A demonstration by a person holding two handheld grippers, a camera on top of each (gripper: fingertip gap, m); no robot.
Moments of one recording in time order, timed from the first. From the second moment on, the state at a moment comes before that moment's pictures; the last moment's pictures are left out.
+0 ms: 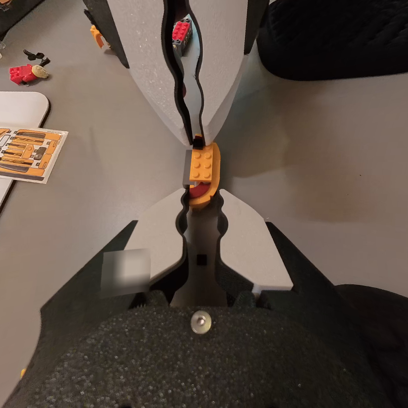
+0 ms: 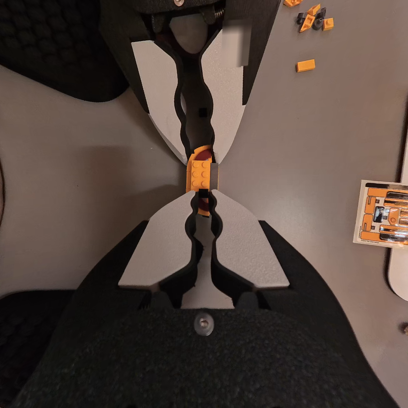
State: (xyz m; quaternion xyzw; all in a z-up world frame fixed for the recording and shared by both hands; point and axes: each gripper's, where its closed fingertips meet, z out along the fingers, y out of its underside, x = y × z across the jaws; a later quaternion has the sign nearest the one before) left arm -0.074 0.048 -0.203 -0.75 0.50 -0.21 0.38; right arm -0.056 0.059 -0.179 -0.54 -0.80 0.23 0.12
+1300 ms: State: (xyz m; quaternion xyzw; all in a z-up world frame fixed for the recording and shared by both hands) left arm -0.074 0.046 -0.203 -0.75 0.50 -0.21 0.38; right arm -0.057 0.058 -0.177 -0.55 -0.79 0.24 0.12
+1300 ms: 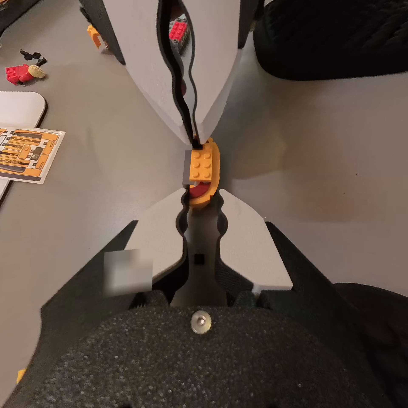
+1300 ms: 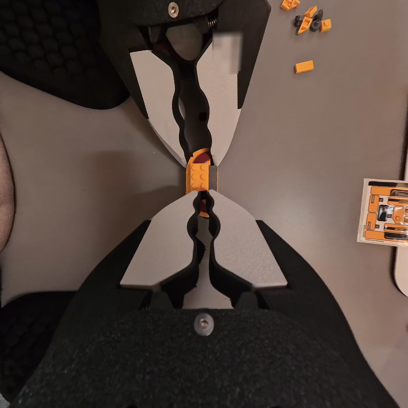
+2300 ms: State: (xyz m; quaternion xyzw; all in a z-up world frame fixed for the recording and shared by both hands) left arm -0.071 0.043 -0.204 -0.74 0.51 -0.21 0.38; right arm -0.064 0.060 -0.168 -0.58 -0.76 0.29 0.11
